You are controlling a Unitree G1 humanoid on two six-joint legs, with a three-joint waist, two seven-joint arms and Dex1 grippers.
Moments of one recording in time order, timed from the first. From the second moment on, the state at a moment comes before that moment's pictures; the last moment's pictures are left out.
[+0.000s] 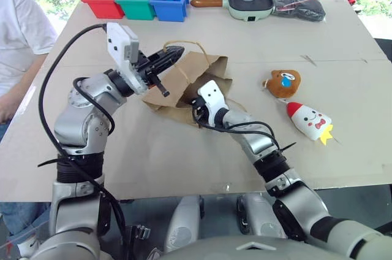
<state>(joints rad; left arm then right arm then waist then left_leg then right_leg) -0.51 0.60 0.15 -0.09 -0.56 0.37 -0.81 -0.58 0.06 0.31 0.28 0.07 0.39 0.44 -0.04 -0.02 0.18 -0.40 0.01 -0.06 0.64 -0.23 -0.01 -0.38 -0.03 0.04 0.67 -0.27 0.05</state>
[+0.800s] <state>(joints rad) -0.54 0.50 0.13 -0.06 -0.56 0.31 -0.89 -0.01 -0.83 -0.13 -0.59 0.24 1.12 0.53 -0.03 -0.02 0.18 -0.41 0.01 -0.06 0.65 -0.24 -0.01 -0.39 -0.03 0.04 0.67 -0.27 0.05</state>
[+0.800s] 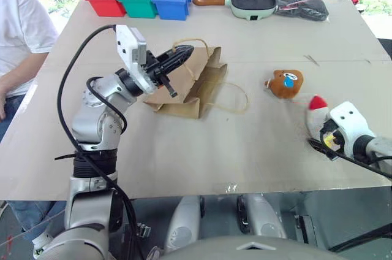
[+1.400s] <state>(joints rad) -0.52 0.47 0.18 -0.11 -0.75 0.44 -0.90 -0.23 -0.80 0.05 -0.56 0.20 0.52 0.72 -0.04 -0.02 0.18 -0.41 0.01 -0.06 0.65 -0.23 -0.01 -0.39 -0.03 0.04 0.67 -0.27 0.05</state>
